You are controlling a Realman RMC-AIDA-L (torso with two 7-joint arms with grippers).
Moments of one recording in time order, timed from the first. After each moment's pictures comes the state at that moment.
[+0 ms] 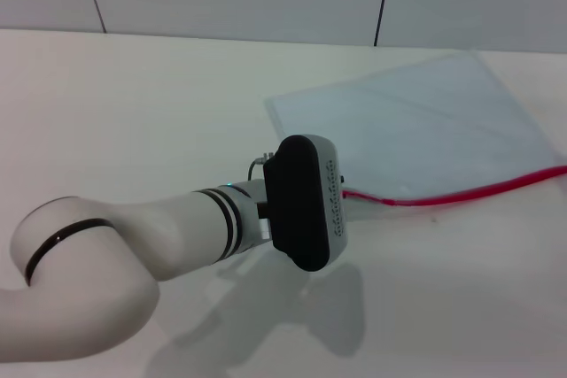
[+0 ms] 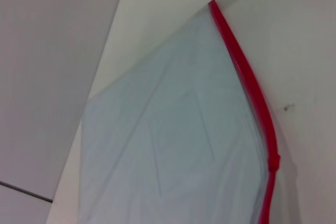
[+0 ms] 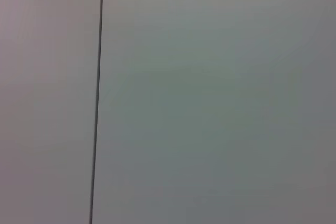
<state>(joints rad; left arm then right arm) -0.46 -2.03 2.26 1.11 2.75 0.21 -2.40 0.57 2.03 -0.28 0.15 2.05 1.50 -2.98</state>
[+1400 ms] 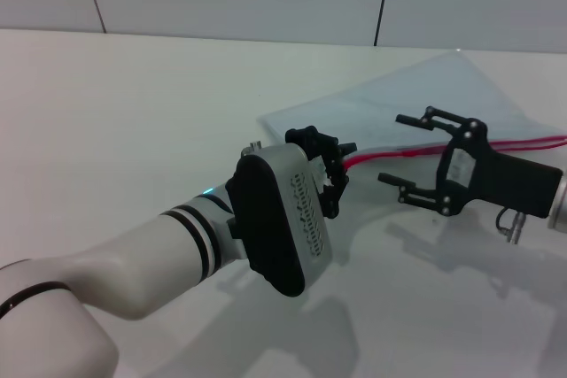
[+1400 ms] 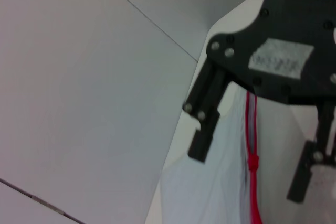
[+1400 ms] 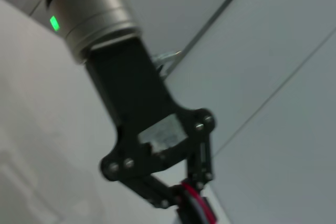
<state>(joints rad) -0.28 -2.02 2.28 1.20 2.77 -0.10 -2.30 0.63 2.04 -0.76 -0.28 1.42 1.35 -3.00</state>
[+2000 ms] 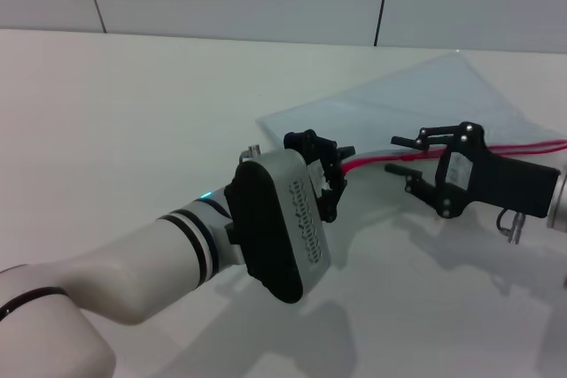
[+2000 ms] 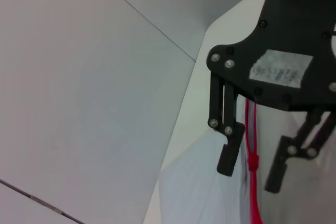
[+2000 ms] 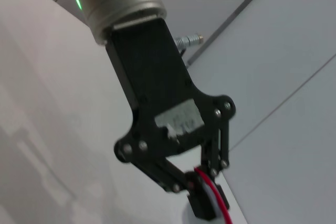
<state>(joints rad) -0.27 -2.02 2.28 1.20 2.77 -0.11 -2.29 0.64 2.03 -0.80 -0.30 1.42 1.31 -3.00</state>
